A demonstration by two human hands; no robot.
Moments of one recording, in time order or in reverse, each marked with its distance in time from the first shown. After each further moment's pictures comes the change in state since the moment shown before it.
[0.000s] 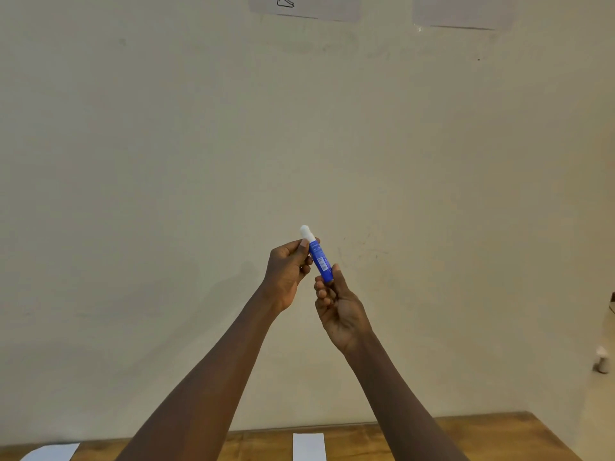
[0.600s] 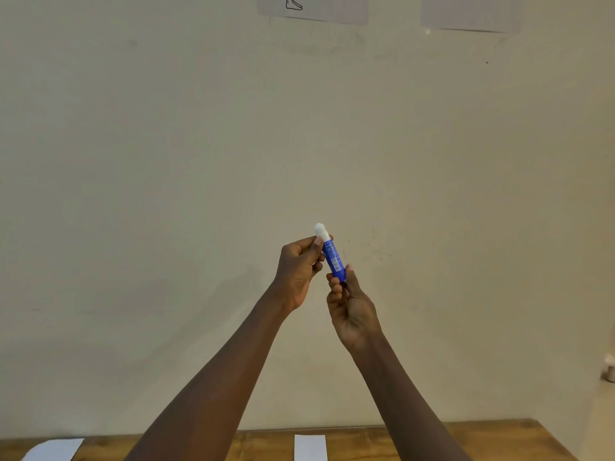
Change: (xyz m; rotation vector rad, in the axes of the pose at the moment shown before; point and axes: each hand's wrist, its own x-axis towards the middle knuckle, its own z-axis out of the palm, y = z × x) left_hand -0.008 0.009 0.011 -0.005 -0.045 0.072; right_hand -0.002 -0.005 0.001 0.111 0.062 -0.060
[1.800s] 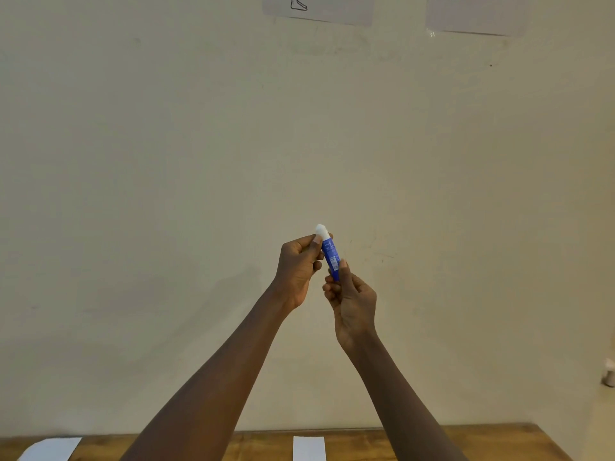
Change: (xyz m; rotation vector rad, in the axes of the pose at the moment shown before) left_hand 0.001 0.004 0.001 0.030 0.039 0.009; right_hand 0.001 0.007 0.010 -0.377 0.037 -0.324
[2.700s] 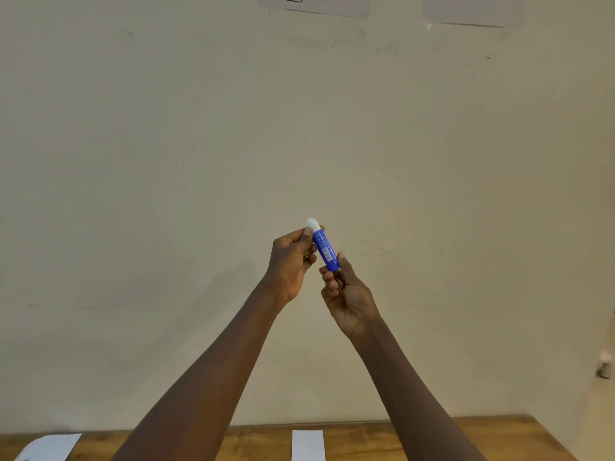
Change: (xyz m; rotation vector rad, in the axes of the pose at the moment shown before) left_hand 0.004 0.001 -0.006 -0.132 0.031 -0.062; right_hand 0.002 -0.016 -0.002 0.190 -0.077 0.365
